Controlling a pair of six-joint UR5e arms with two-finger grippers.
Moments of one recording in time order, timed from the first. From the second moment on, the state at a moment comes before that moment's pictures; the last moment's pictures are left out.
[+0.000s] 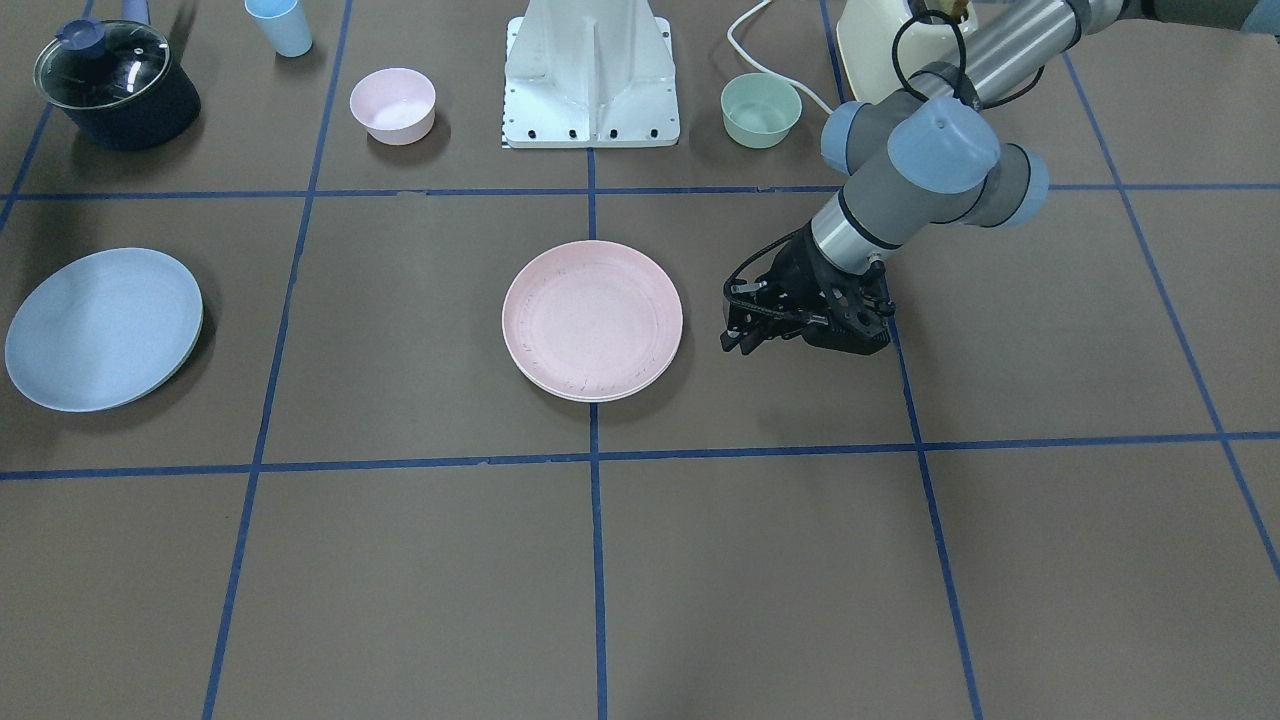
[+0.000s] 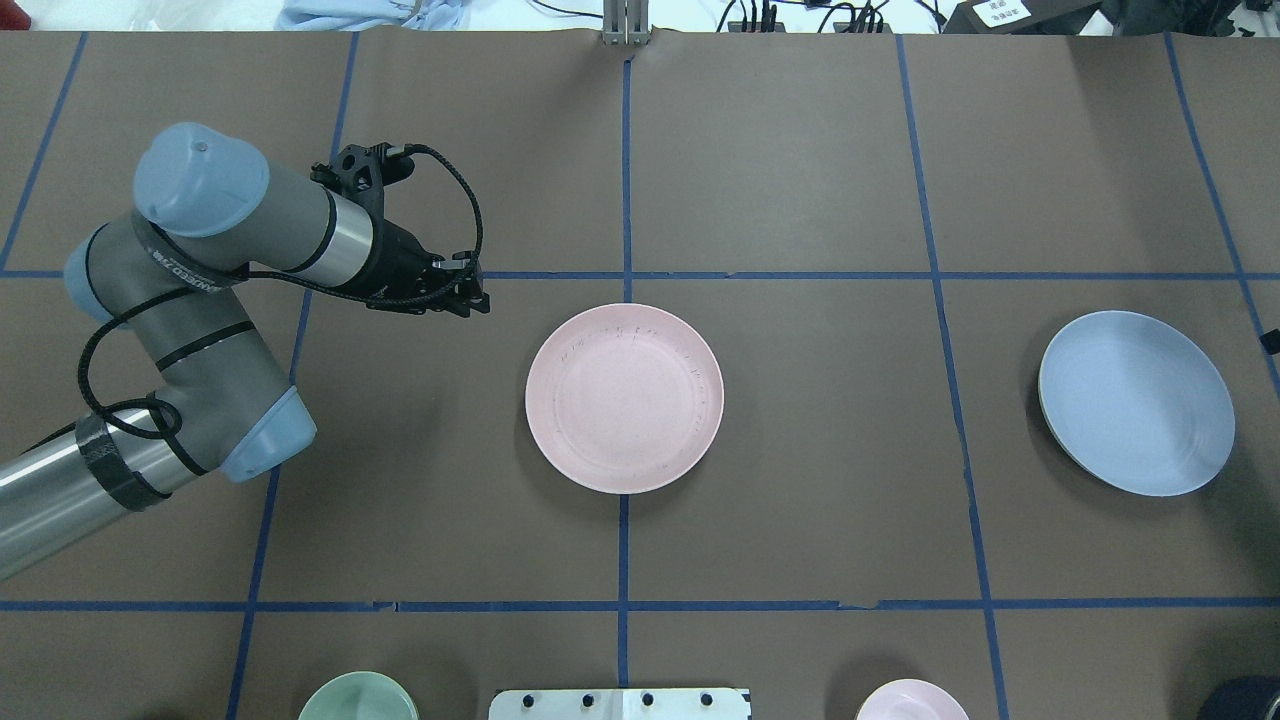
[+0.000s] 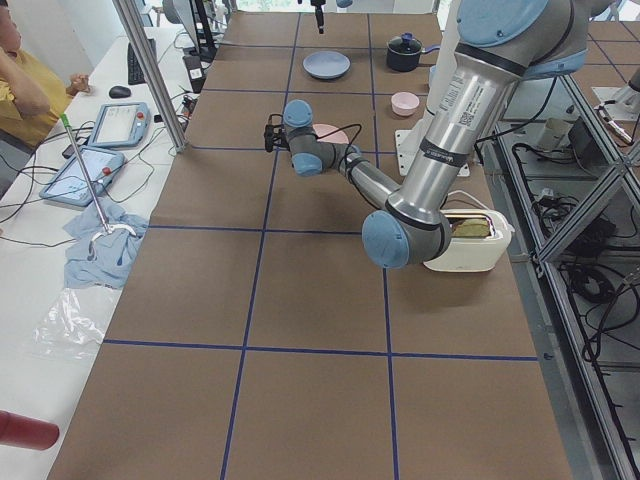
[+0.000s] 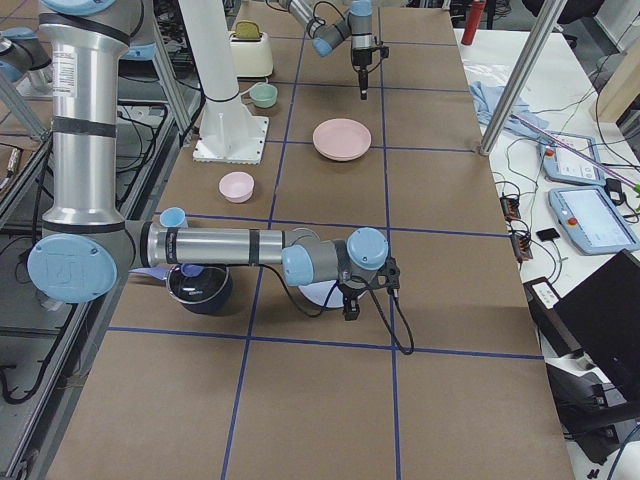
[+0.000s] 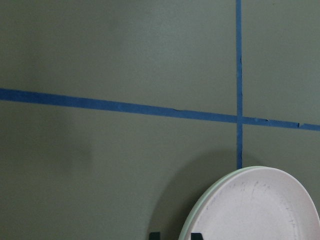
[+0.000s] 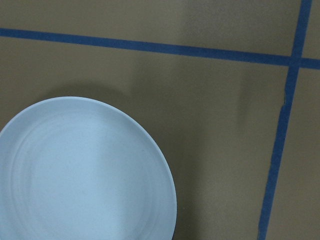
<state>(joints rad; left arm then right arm) -0.73 -2.06 -1.59 -2.25 -2.12 -1.34 1.34 -1.65 1.61 -1.39 2.48 0.13</state>
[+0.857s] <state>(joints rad) -0.74 -2.06 -1.59 -2.24 -2.11 -1.34 1.24 -1.64 1.39 -0.97 2.48 0.39</state>
